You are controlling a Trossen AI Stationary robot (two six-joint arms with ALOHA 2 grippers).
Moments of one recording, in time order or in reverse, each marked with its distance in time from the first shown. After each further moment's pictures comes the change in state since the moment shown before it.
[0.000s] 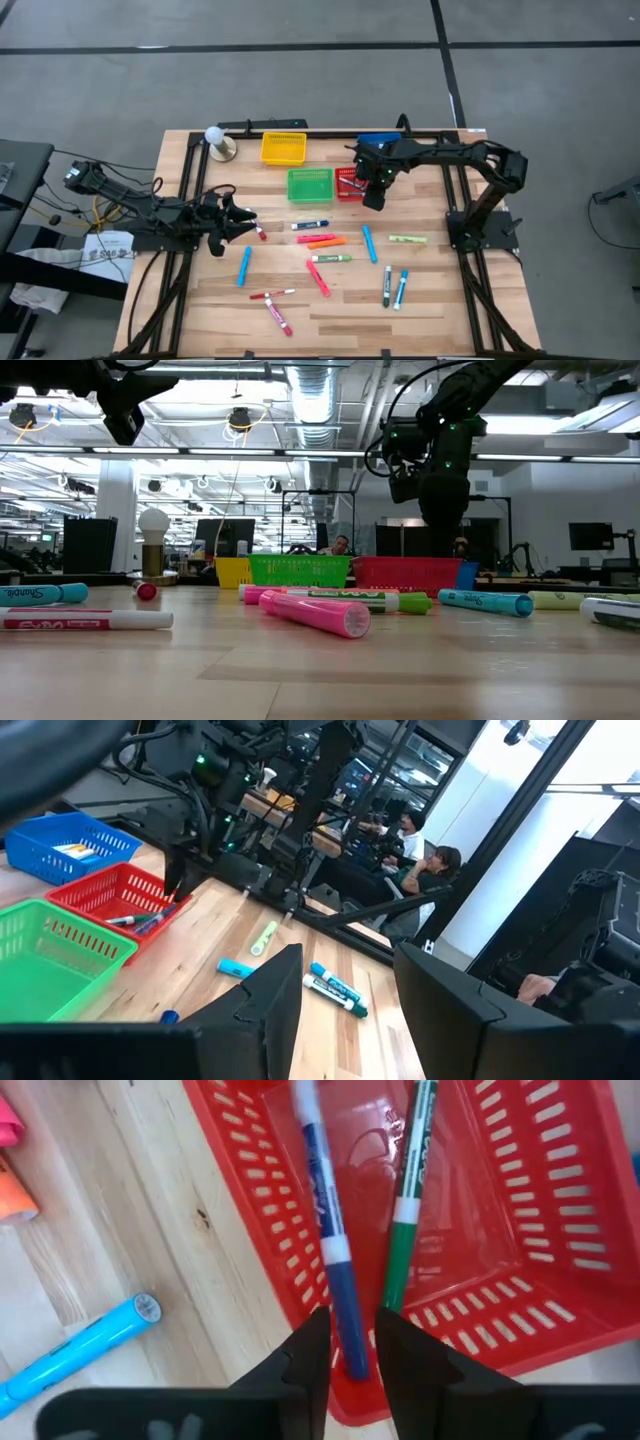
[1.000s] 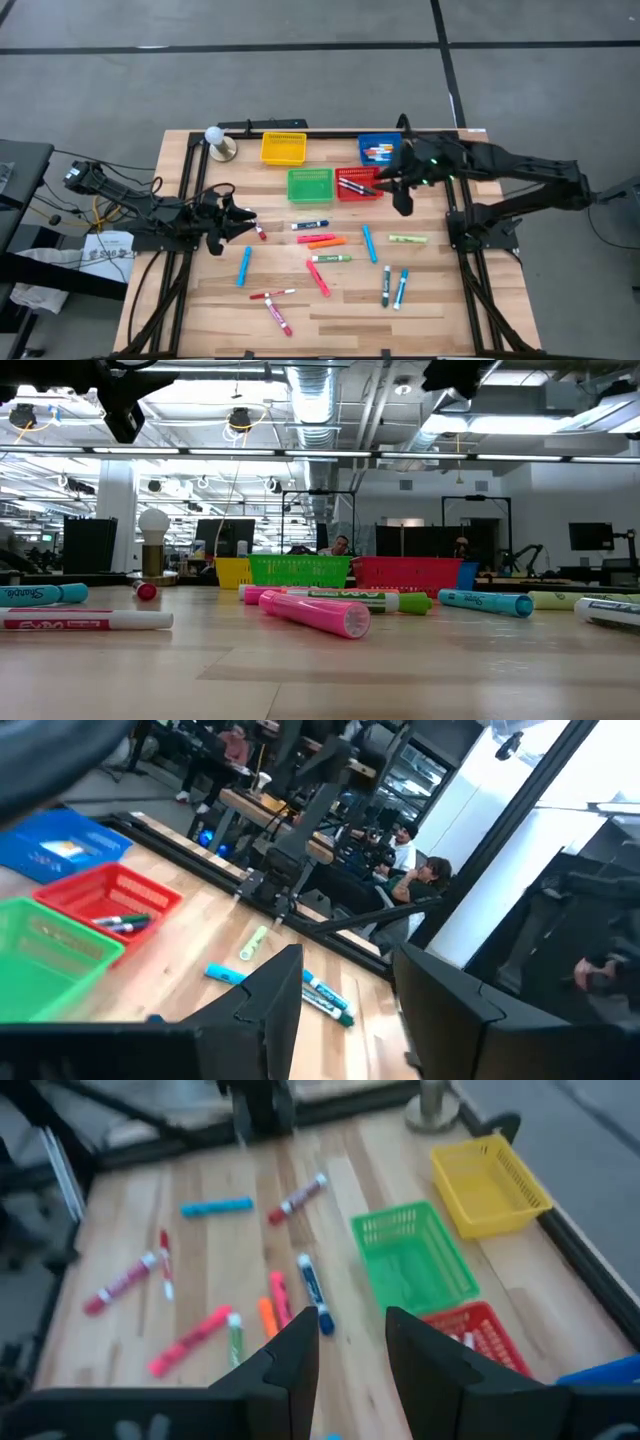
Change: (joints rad) left arm 0.000 0.000 0.000 0.025 0.006 -0.033; right arm 0.278 -0.588 0.067 0.114 0.056 0.181
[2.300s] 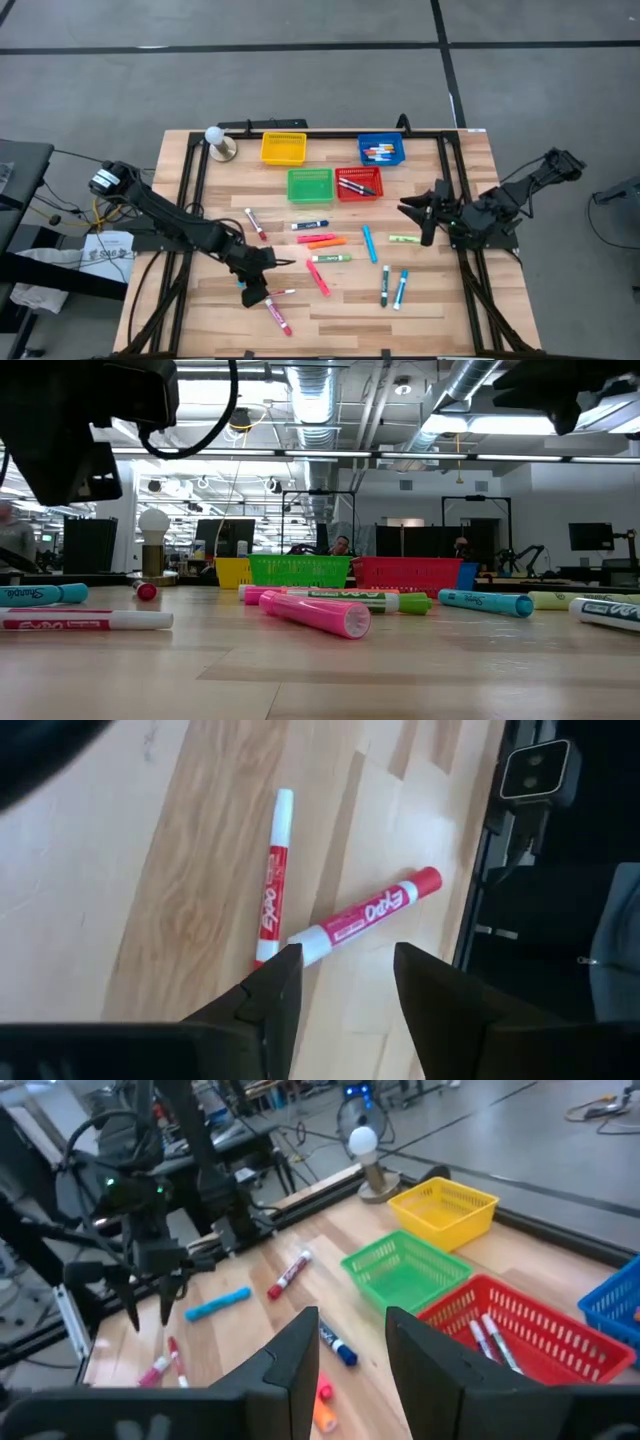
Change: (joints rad) left arm -0.058 0.890 0.503 -0.621 0.618 -0.363; right arm 0.647 -0.486 -0.640 0.422 0.842 0.464
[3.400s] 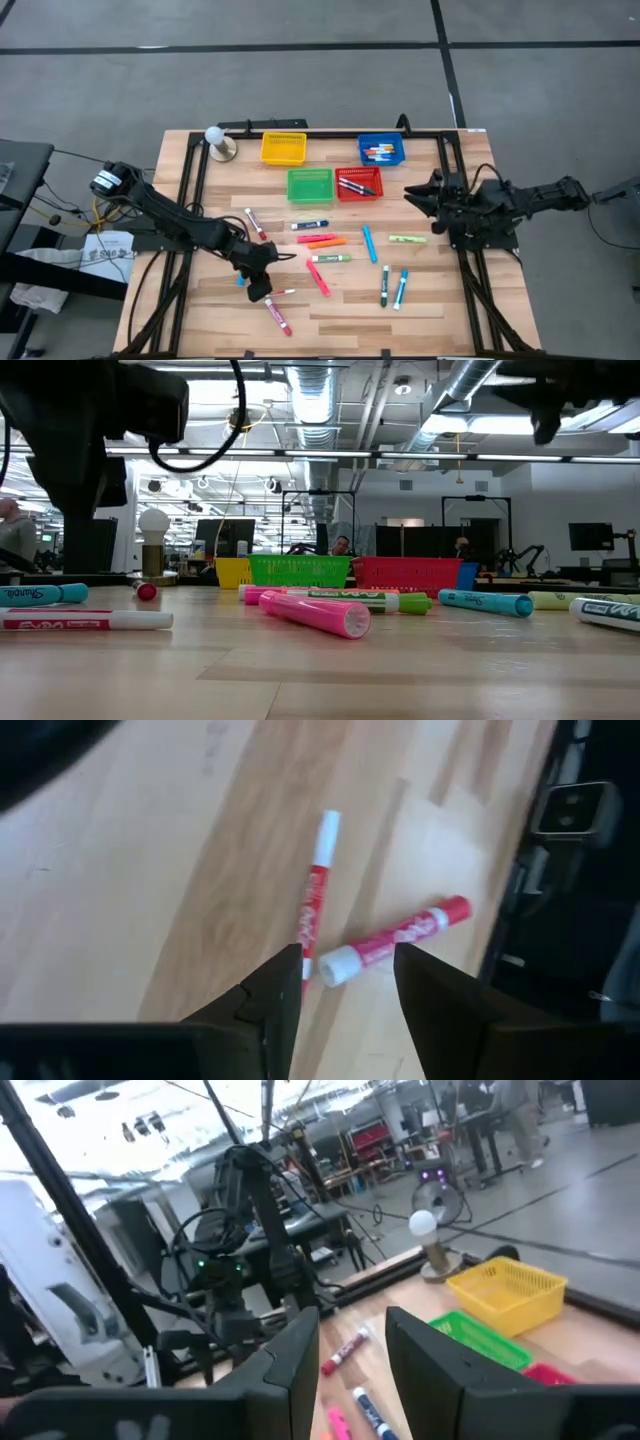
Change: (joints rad) left arm 0.037 0.017 0.000 -0.018 -0.027 -0.047; right arm -0.331 -0.313 -0.240 0.343 -0.436 -0.233
